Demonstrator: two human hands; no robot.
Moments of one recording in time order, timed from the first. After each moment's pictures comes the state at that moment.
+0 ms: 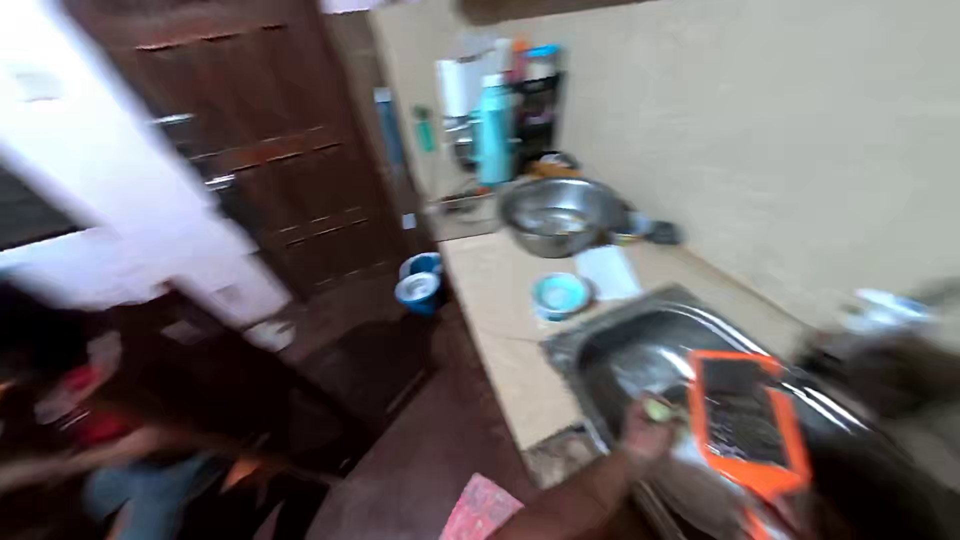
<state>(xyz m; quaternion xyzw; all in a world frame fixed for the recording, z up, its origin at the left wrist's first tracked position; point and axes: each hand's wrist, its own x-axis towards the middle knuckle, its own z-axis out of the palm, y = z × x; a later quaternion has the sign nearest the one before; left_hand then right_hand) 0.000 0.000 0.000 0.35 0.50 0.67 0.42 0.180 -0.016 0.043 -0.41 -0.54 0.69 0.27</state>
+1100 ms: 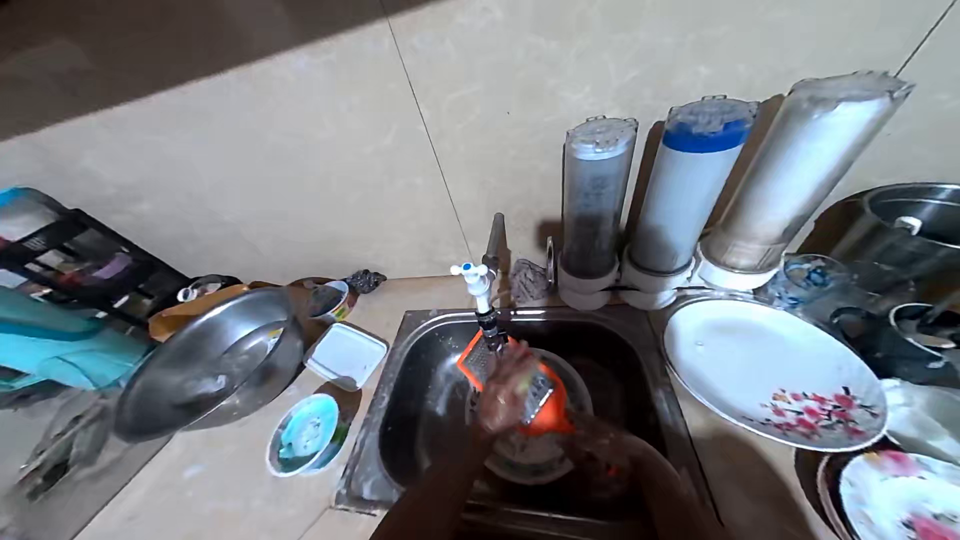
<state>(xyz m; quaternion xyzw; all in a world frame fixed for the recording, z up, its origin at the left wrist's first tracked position) 0.015 0.100 0.007 0.87 0.32 0.31 0.19 0.214 -0.007 -0.004 -0.40 -0.44 0.75 0.30</state>
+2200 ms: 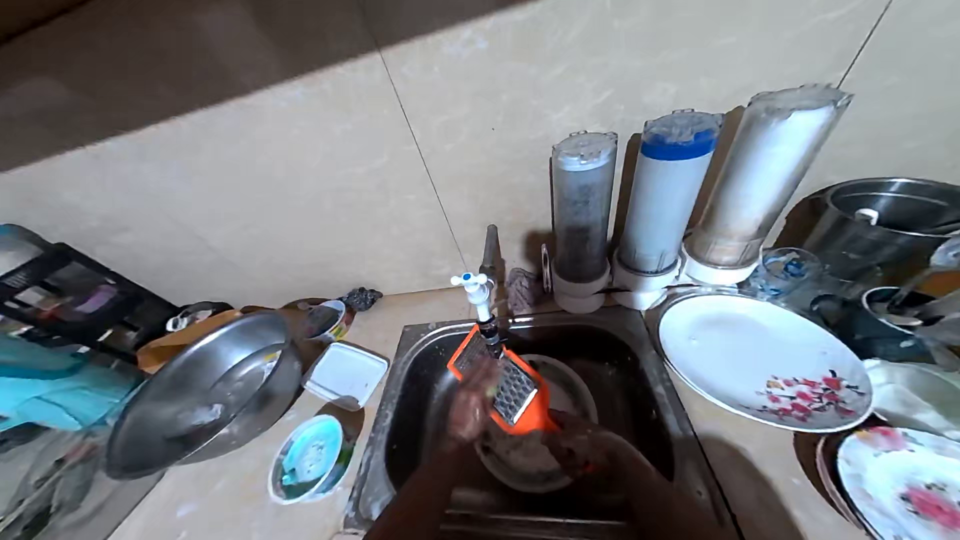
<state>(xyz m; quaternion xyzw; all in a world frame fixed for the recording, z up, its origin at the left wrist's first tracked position) -0.037 0.121 0.009 0.88 0.37 0.27 0.09 0.177 0.014 -0.014 -0.41 -0.41 0.75 0.33</state>
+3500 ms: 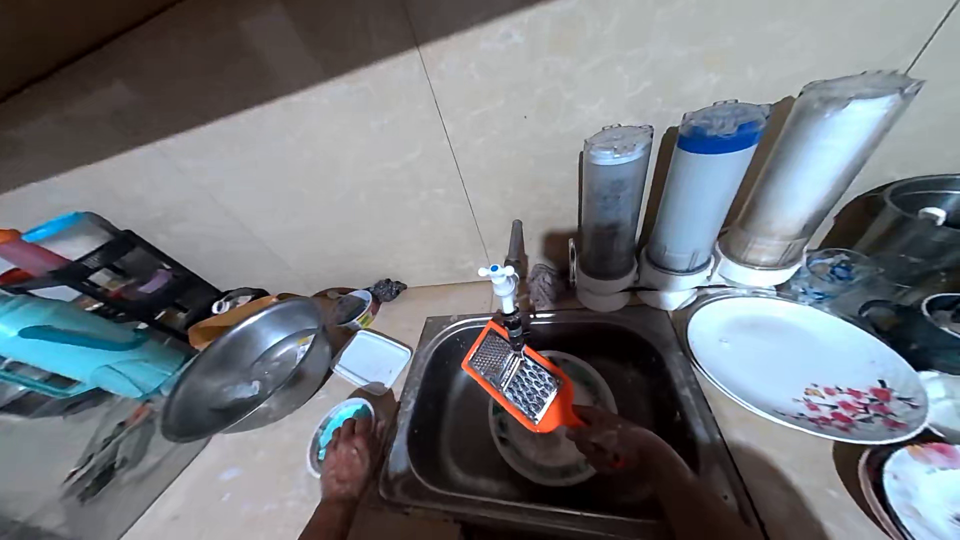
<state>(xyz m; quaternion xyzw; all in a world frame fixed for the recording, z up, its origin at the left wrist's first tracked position) -0.237 0.089 0.057 0.70 0.71 0.03 -0.06 0.191 0.013 -0.008 -0.42 -0.43 0.74 0.30</state>
